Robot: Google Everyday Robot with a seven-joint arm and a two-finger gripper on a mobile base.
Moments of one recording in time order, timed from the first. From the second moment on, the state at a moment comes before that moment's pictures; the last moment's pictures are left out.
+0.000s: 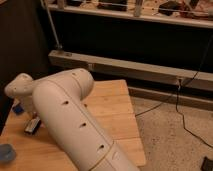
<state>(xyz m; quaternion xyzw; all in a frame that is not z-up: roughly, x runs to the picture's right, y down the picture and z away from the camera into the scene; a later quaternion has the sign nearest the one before) -0.413 0.149 0.865 -0.26 0.23 0.67 0.66</state>
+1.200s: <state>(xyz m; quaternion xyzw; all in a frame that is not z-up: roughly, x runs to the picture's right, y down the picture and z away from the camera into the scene) -0.418 0.074 0.772 -0.29 0.02 0.56 0.78</state>
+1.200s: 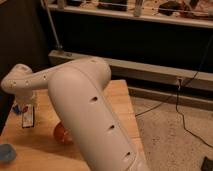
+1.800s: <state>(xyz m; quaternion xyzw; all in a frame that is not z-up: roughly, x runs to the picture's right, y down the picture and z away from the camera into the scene) -0.415 0.079 0.684 -0.31 -0.12 0.41 0.85</state>
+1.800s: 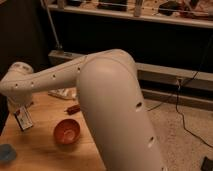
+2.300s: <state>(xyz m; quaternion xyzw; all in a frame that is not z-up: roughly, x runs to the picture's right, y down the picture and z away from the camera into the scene) -0.414 0.096 0.630 -0.34 -0.19 0.32 0.87</state>
